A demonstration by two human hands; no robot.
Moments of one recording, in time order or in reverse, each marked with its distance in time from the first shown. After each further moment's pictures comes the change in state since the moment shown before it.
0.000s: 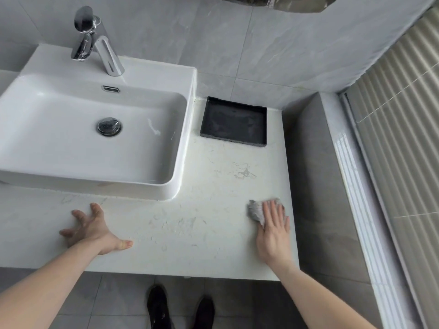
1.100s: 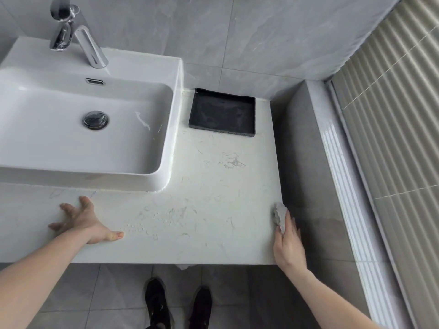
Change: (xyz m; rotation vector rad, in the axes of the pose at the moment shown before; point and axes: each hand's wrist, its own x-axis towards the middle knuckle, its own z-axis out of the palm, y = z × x) left_hand 0.019 -0.006 0.006 -0.012 -0.053 -0.006; right_hand -0.048 0.063 -0.016 0.198 0.017 0.239
